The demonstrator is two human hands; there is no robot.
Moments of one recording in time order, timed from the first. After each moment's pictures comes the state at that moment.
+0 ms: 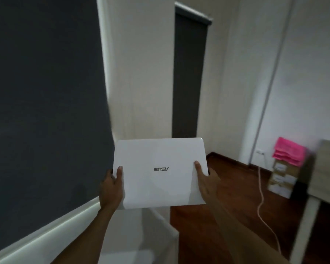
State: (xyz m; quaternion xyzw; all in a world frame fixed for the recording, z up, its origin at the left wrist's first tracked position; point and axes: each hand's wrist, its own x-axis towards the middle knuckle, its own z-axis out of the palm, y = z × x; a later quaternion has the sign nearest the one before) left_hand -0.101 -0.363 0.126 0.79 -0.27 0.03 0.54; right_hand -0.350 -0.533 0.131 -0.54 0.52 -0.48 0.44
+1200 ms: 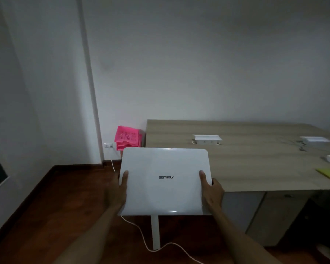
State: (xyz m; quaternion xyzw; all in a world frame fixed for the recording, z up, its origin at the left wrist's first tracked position) left_hand -0.678 -0.952 0.080 0.56 -0.59 -0.32 0.49; right_hand -0.957 -0.851 0.080 -0.25 0.74 -0.59 0.20
